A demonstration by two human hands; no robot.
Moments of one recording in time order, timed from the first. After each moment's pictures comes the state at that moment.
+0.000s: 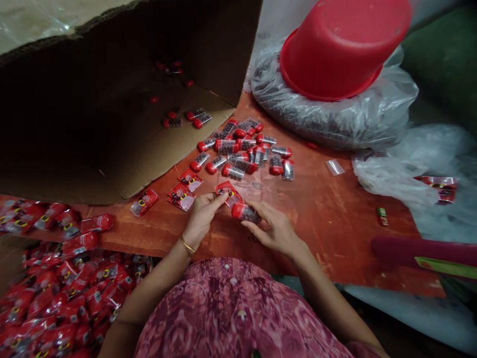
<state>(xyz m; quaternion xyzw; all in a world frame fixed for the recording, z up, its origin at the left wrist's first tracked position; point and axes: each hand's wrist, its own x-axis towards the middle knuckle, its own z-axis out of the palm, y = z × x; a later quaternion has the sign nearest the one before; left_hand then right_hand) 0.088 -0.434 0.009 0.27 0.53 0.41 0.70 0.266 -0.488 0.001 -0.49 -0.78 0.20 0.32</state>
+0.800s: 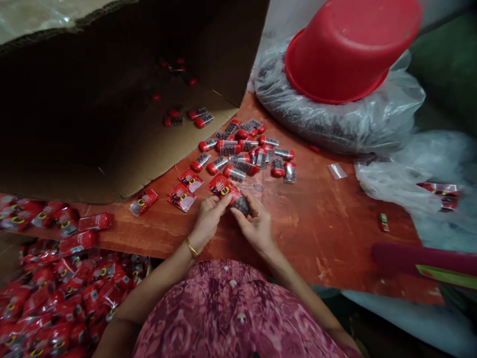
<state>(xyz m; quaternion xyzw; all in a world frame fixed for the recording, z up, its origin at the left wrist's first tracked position) 0.100 -0.437 -0.006 0.26 0.49 0.46 0.70 0.215 -0.472 -0.027 -0.58 -0.56 0.31 0.50</state>
